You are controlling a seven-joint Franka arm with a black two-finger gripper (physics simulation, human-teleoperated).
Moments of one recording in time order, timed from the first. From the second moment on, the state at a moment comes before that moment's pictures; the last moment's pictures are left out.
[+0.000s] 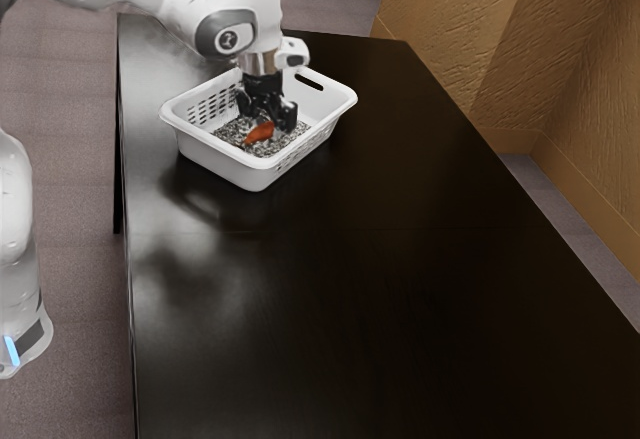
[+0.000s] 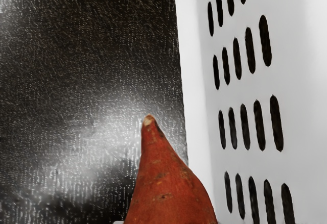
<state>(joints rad) 0.07 -0.32 0.34 -2.34 0.01 2.27 -0.34</state>
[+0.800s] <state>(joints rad) -0.09 -0.09 -0.07 -1.87 -0.01 2.26 -0.44</state>
